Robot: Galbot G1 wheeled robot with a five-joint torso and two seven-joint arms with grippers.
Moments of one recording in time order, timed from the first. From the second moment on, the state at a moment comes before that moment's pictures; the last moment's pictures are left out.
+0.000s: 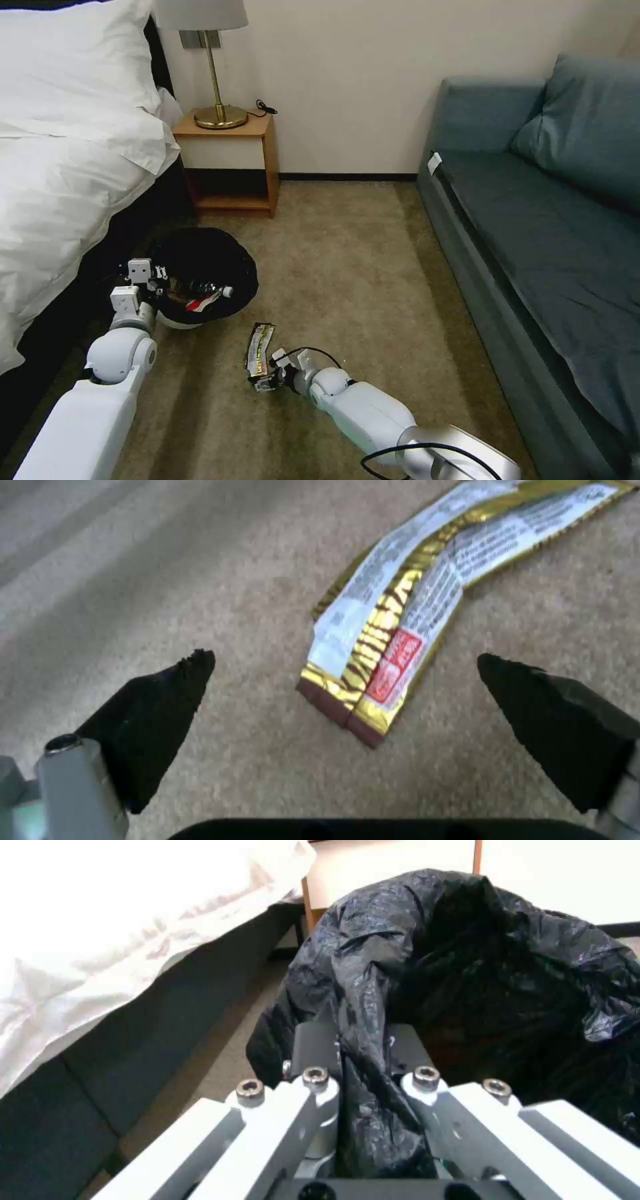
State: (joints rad) left arm 1.07 -1.06 -0.53 -1.64 -0.36 0.19 -0.20; right arm -0.60 1.61 -0.49 0.60 0.59 -0.03 -0.27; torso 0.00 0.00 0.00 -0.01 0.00
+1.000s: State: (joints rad) left arm 1.09 -1.04 -0.53 -1.67 -0.37 0.20 -0.21; right arm -0.60 1.61 -0.47 0.61 0.57 0.01 -0.25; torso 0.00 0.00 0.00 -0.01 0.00
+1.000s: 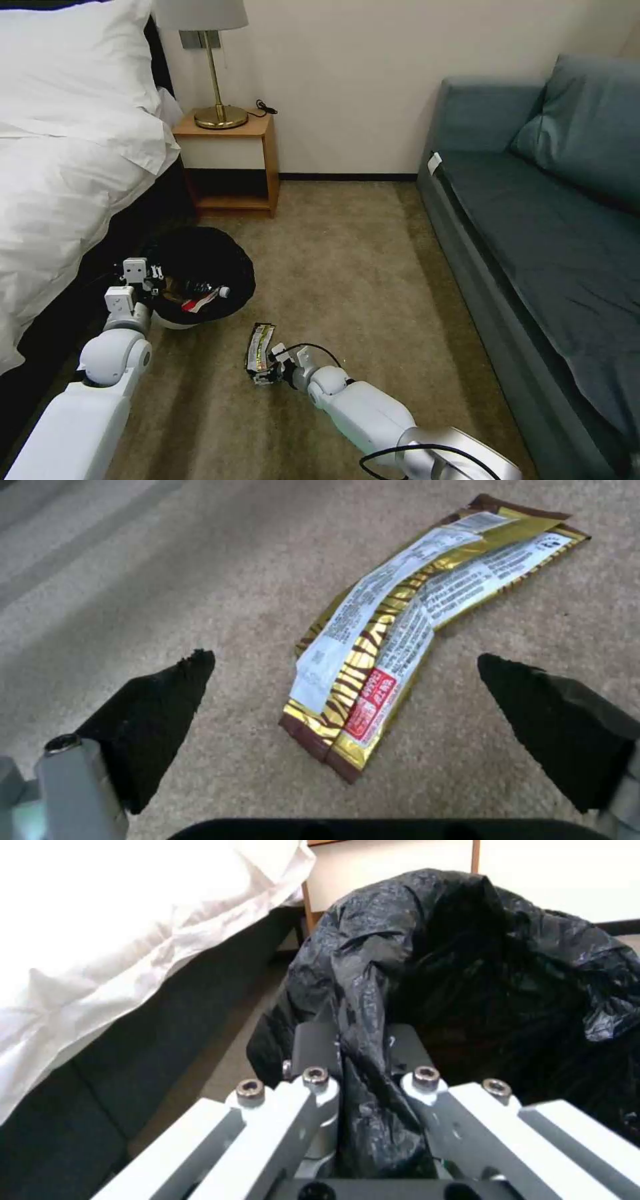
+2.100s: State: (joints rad) left arm 1.07 -1.06 -0.53 -1.64 -0.36 0.19 -0.20; right arm -0.61 1.61 -0.50 0.60 0.56 0.01 -0.31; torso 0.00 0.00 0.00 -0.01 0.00
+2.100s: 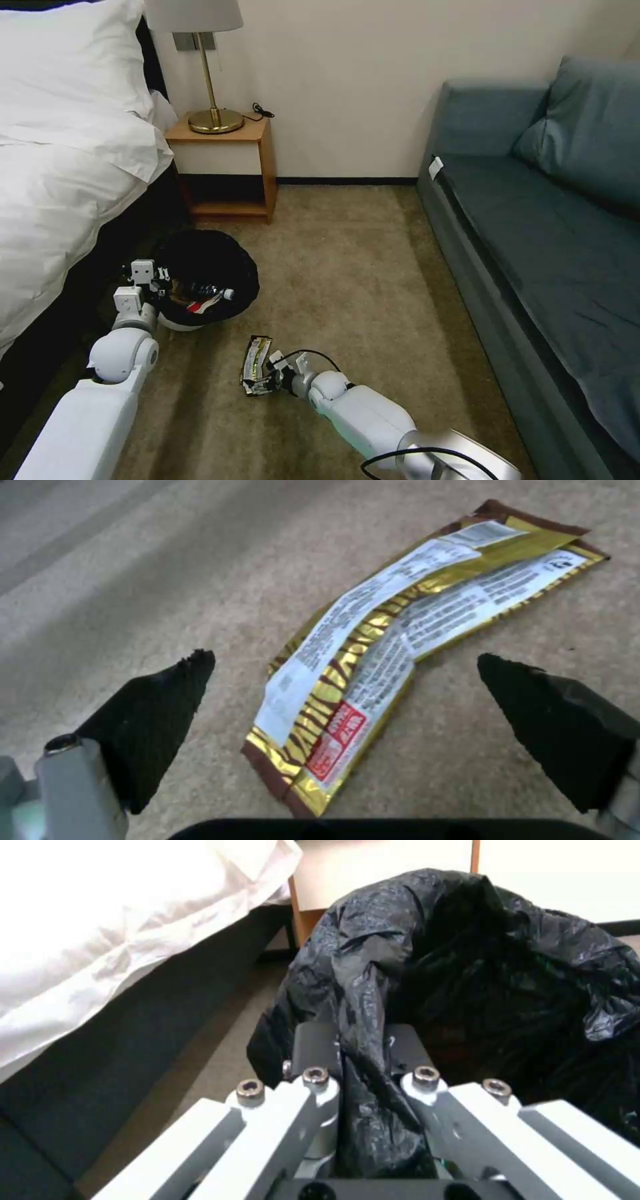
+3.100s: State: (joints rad) left arm 1.09 -1.06 -0.53 -1.67 -0.36 0.19 -0.20; right arm -0.60 1.61 -0.52 0.58 0.58 0.00 -0.37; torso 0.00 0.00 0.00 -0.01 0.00
